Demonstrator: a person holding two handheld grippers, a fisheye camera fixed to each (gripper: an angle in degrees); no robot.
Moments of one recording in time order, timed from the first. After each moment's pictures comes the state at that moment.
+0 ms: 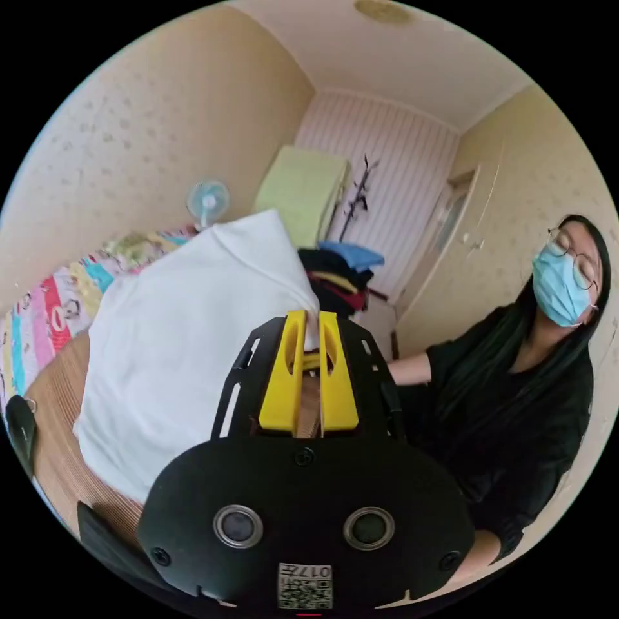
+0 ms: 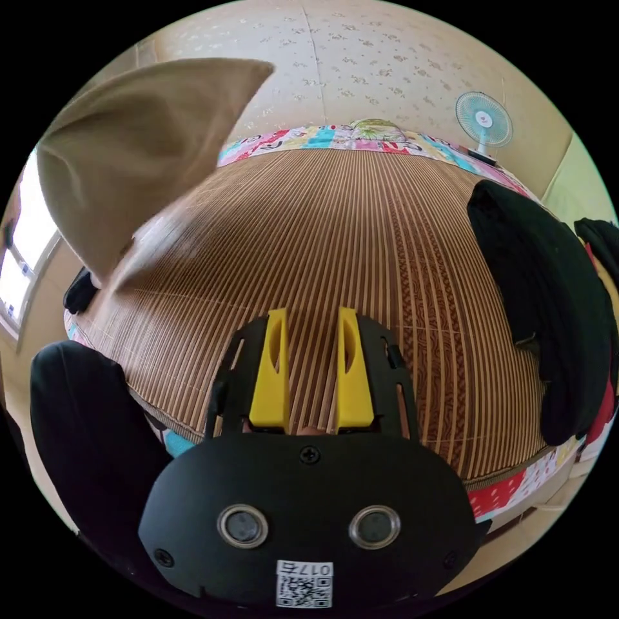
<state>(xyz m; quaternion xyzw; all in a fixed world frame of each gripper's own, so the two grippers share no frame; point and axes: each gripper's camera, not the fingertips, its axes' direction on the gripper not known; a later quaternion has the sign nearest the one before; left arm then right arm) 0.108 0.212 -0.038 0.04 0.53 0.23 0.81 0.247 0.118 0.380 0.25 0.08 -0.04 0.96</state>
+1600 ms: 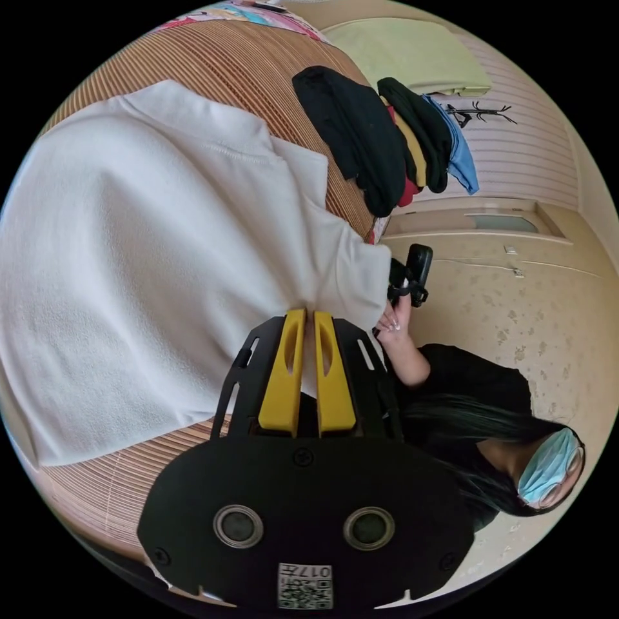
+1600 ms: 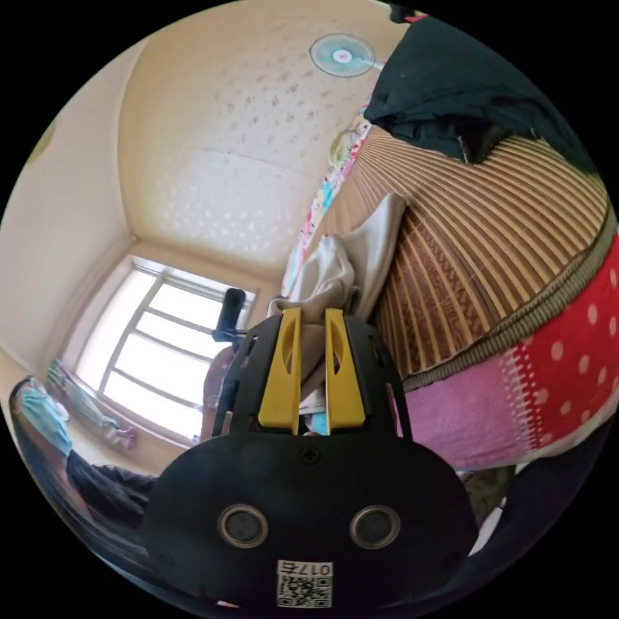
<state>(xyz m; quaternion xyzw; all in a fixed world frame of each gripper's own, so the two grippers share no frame) 0.227 0.025 0.232 -0.34 0.57 0.17 0.73 0.494 0.218 0.255 0.37 -0.43 0.11 0.82</state>
